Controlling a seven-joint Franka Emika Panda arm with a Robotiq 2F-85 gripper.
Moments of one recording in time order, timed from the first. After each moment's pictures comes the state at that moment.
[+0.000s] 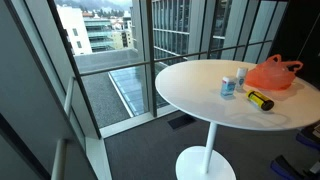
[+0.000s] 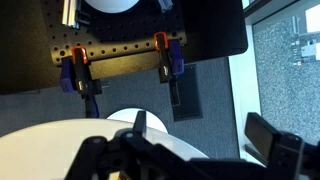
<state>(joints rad) 0.05 -0.66 0.10 -2.73 0.18 1.82 0.26</state>
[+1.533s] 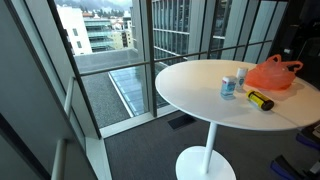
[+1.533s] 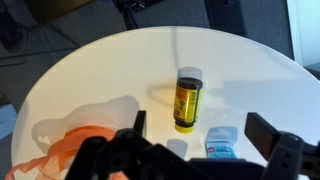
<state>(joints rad) -0.13 -0.39 0.10 -2.63 -0.10 2.20 0.42</state>
